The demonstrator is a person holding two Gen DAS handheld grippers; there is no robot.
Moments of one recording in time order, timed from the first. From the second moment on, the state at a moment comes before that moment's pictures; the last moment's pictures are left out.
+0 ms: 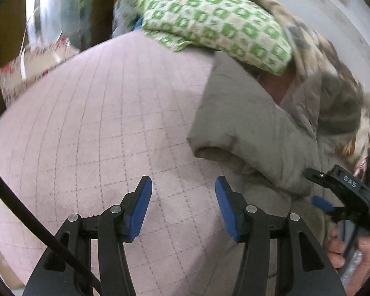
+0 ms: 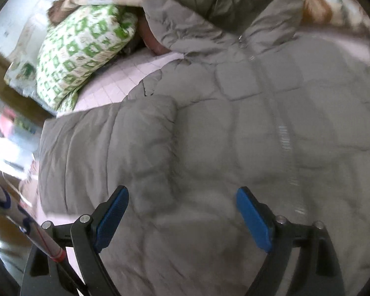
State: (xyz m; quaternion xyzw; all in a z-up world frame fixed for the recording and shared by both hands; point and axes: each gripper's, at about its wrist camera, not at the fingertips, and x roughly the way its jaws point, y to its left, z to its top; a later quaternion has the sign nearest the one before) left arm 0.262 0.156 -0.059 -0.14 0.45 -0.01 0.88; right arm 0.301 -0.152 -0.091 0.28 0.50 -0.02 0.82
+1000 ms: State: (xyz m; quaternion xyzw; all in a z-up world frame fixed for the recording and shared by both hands) left arm 0.250 0.079 -0.079 -0.06 0.50 -0.06 0.86; right arm 0.250 -0.362 -0.105 0.20 0.53 -0.29 0.77
